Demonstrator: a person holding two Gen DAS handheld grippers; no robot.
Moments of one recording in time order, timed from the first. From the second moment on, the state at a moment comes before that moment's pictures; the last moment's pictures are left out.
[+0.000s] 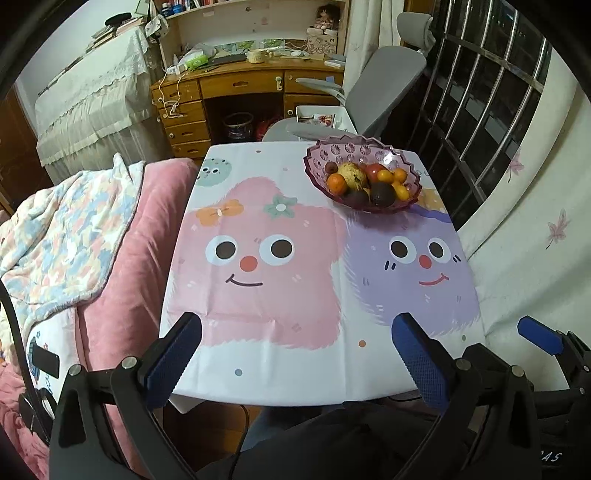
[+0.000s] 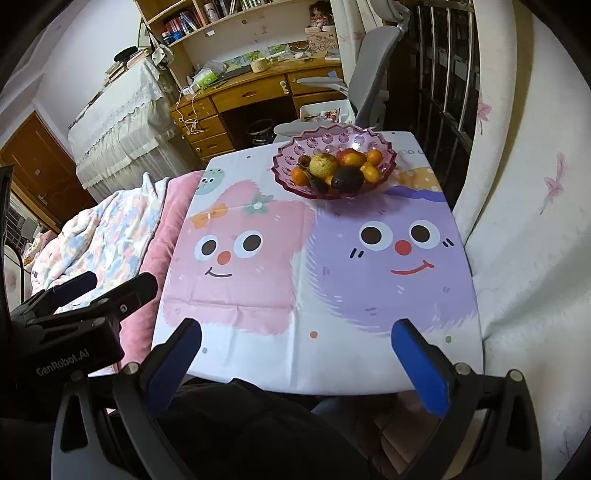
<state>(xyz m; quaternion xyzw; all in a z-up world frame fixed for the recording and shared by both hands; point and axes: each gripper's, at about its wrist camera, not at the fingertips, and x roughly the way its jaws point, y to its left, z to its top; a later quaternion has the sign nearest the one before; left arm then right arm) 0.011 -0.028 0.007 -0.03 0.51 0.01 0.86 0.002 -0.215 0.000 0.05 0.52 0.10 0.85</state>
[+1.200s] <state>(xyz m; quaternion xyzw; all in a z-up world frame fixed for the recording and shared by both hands) 0.026 -0.023 -0.002 -0.01 0.52 0.03 0.85 0.015 -0.217 -0.005 0.03 0.53 0.10 0.84</state>
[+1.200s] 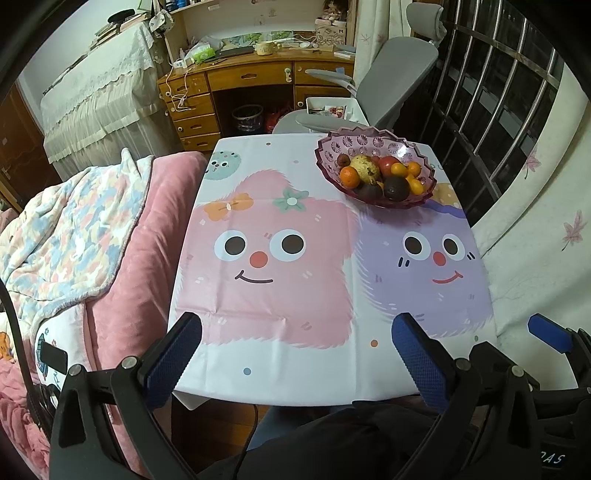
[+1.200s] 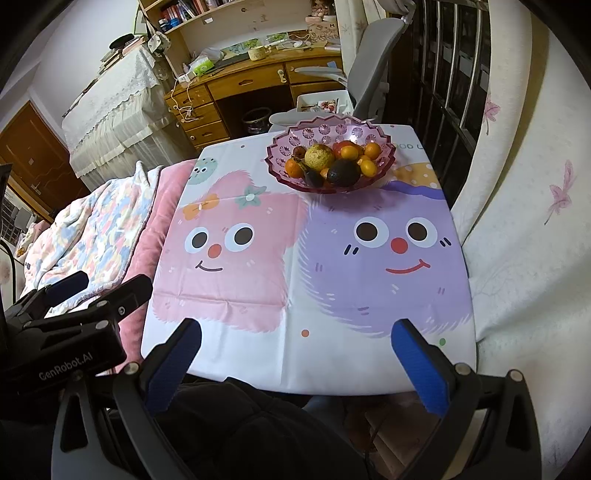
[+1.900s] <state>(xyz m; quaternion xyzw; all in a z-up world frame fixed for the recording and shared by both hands) 0.025 -0.017 -0.001 -0.01 0.52 0.03 0.85 0.016 -0.218 -0.004 0.03 0.53 0.10 0.84</state>
